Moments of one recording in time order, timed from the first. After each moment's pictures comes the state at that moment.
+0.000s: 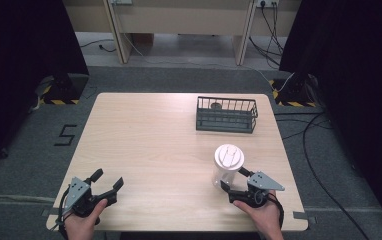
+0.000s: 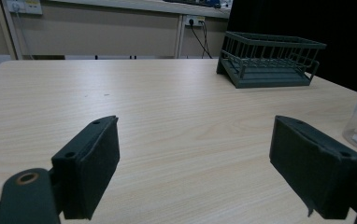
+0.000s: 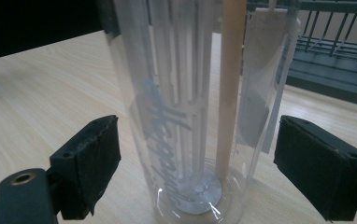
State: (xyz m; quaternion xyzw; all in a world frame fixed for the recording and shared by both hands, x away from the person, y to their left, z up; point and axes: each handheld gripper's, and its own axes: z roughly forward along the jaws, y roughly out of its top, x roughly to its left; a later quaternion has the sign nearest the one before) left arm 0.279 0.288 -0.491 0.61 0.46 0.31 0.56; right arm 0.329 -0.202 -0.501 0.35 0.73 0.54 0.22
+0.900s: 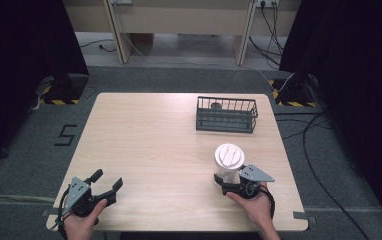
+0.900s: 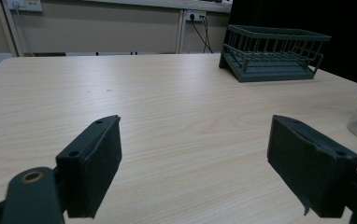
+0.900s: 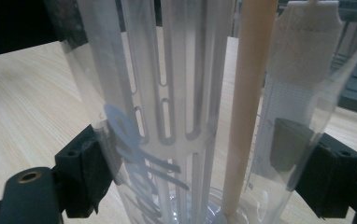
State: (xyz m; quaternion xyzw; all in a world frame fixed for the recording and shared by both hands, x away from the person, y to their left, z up) left arm 0.279 0.291 -0.494 0.62 0.46 0.31 0.55; right arm 0.355 -0.187 -0.510 0.34 0.74 0.54 0.22
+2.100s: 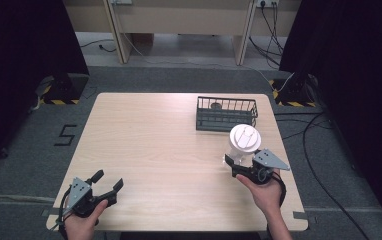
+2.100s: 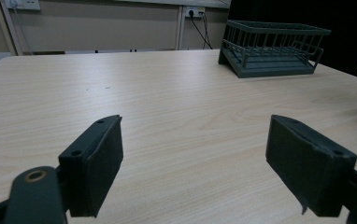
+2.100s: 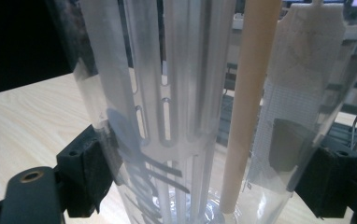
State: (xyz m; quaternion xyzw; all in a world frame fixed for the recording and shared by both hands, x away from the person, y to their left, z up) left arm 0.279 0.289 -0.495 0.63 0.46 0.31 0.54; right arm 0.374 -0.206 -0.454 0.35 0.69 0.56 0.29
